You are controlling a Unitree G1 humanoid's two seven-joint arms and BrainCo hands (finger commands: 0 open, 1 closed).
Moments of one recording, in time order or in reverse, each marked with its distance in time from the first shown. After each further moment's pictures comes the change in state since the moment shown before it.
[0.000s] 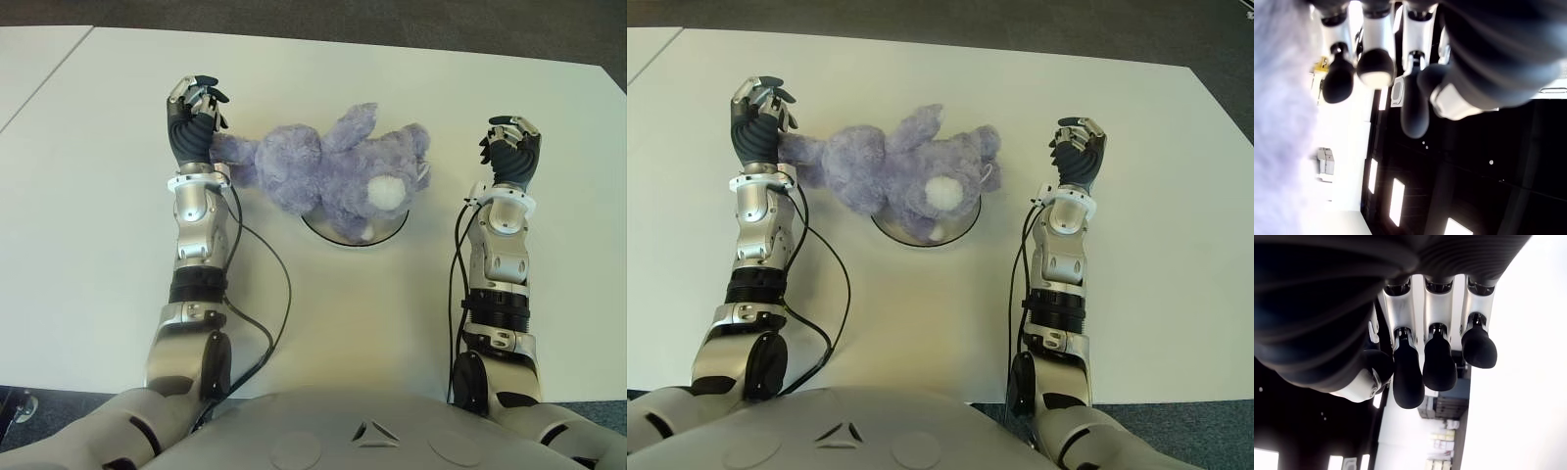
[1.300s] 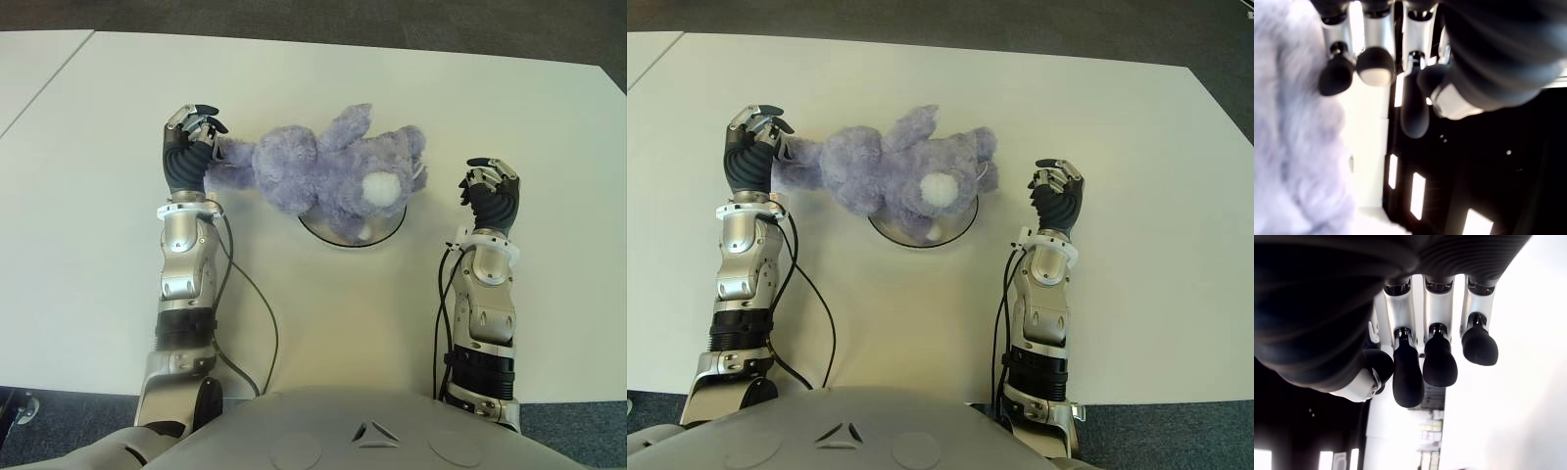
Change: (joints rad) left arm 0.227 0.002 -0.077 -0.344 0.033 0.226 -0.002; right arm 0.269 0.141 0.074 -0.328 -0.041 0.127 0.022
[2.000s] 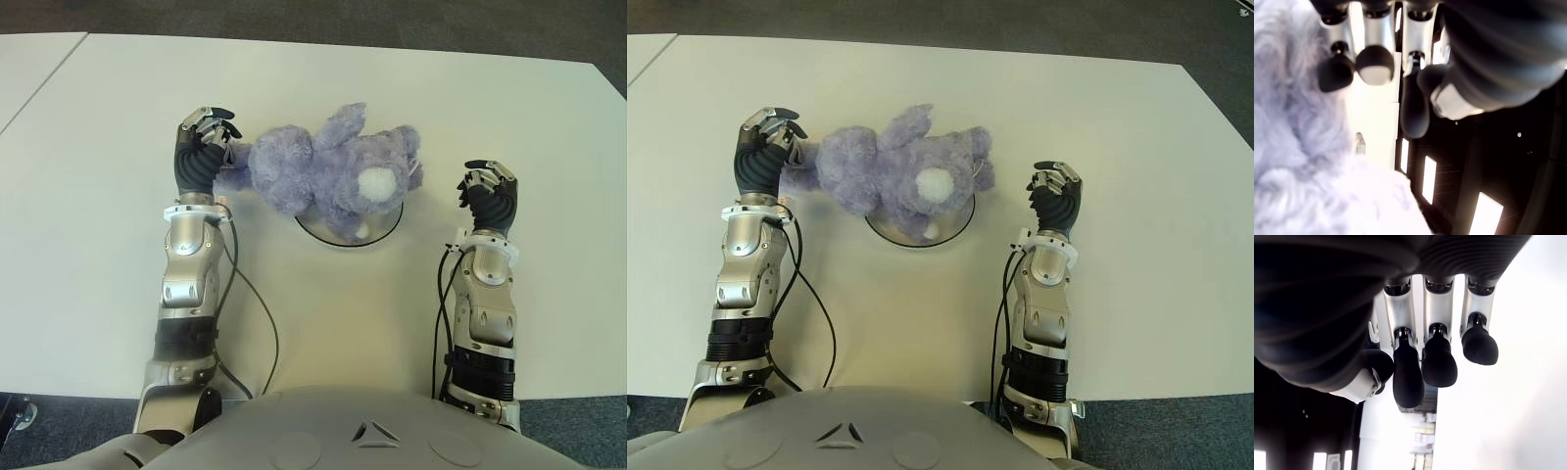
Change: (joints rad) left arm 0.030 -0.007 -0.045 -0.074 0.029 0.075 0.006; right arm 0.000 0.001 0.004 0.003 -0.002 0.021 0.010
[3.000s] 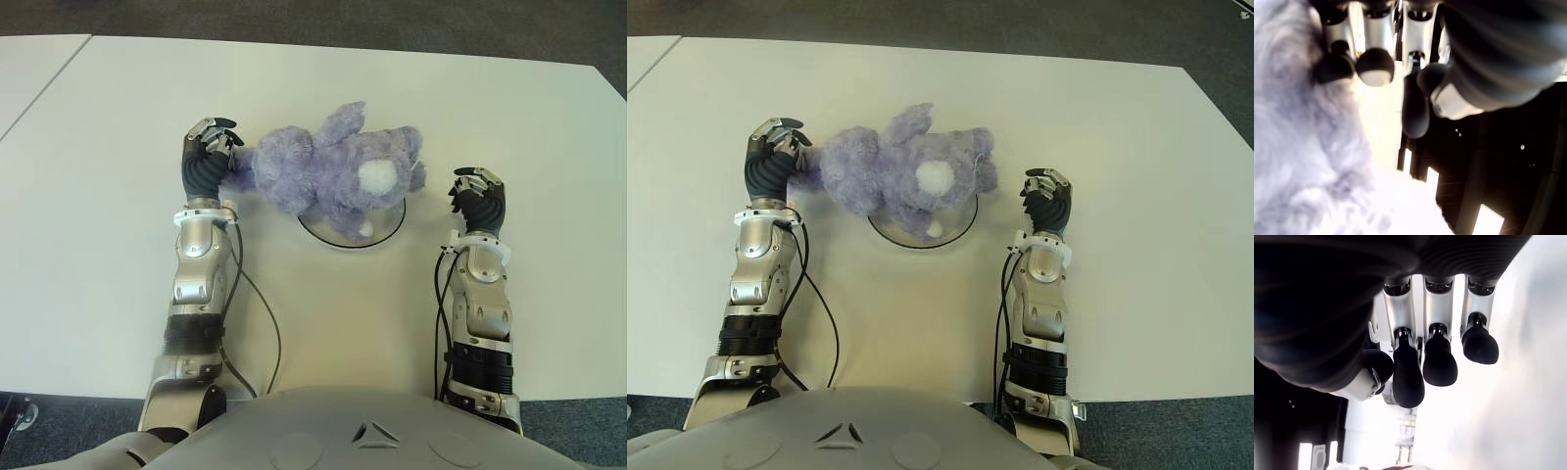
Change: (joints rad) left arm -0.016 -0.028 0.002 0.143 -0.019 -0.106 0.035; right arm -0.024 -0.024 -0.016 0.108 0.004 -0.002 0.032
